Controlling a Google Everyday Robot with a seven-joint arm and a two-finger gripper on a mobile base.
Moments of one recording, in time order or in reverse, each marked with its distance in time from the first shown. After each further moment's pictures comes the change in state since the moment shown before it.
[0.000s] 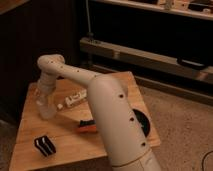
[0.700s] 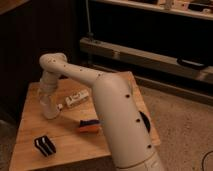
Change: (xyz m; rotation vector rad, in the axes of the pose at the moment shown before) arm -0.004 0.013 -0.032 0.021 0.030 -0.003
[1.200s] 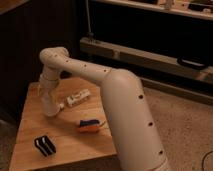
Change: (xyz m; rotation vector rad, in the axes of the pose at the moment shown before) arm -0.018 0.008 -0.037 0.013 0.027 -0.053
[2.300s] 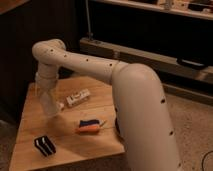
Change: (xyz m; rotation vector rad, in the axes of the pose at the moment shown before) arm -0.056 0.021 -0.046 -0.067 0.055 -0.102
